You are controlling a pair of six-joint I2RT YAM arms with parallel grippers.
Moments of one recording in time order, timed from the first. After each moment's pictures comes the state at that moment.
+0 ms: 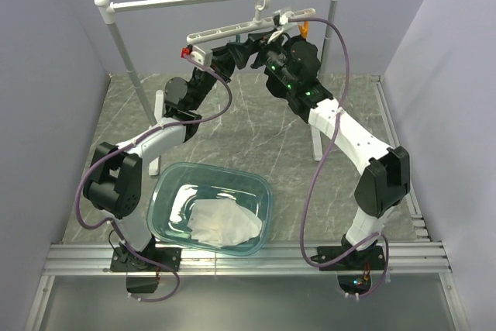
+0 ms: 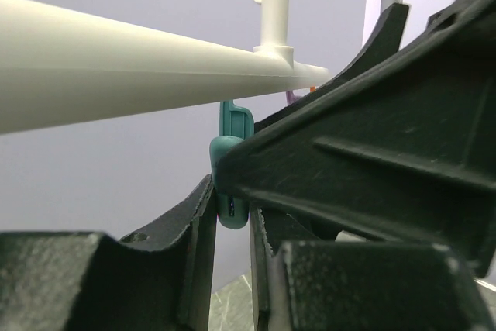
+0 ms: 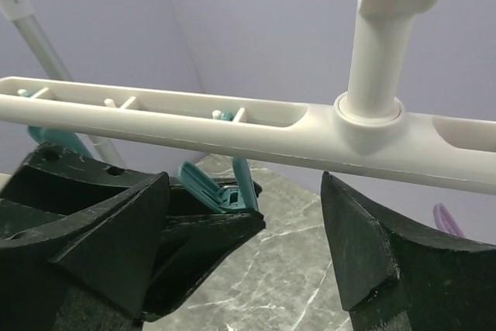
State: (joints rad) left arm -0.44 1.72 1.23 1.08 0.25 -0.12; right arm 0.54 1.74 1.64 0.35 -0.20 0.25
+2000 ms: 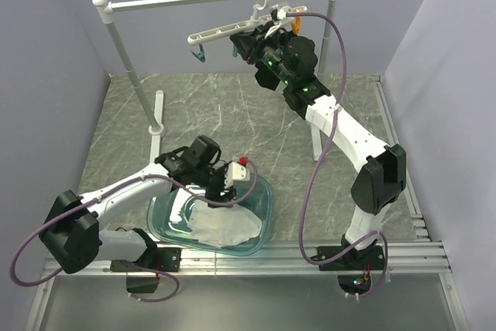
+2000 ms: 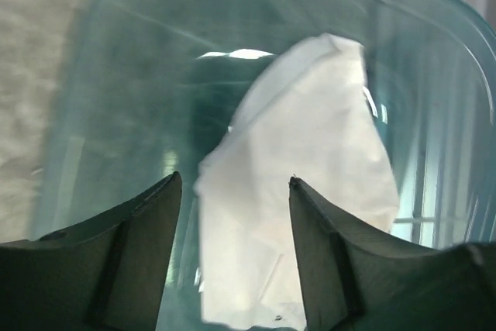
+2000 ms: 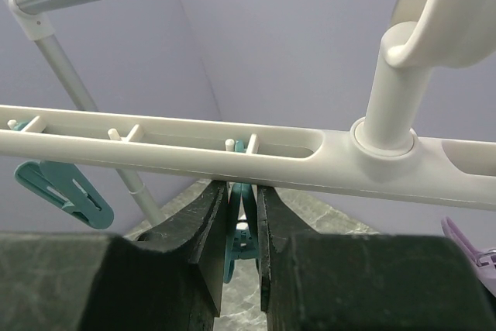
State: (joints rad) left arm -0.70 1.27 0.86 -0.54 0.60 0.59; right arm 0.55 1.78 1.72 0.32 -0.20 0.27
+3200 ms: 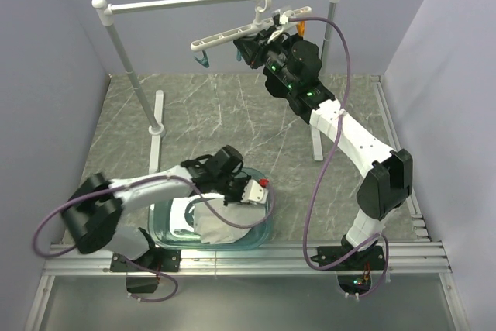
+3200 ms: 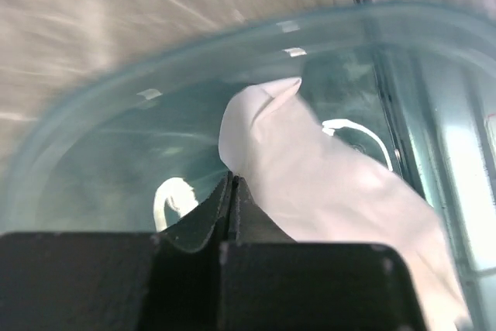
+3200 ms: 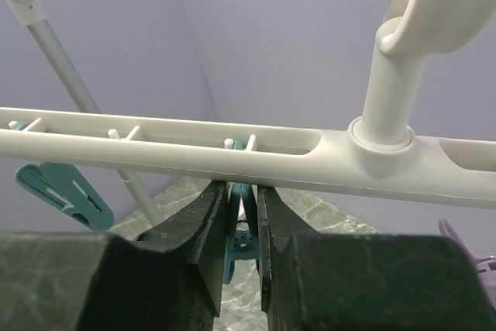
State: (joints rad) left arm -0.91 1.48 0.84 -0.31 0.58 0.80; right arm 0.55 1.71 1.64 0.33 -0.20 0.23
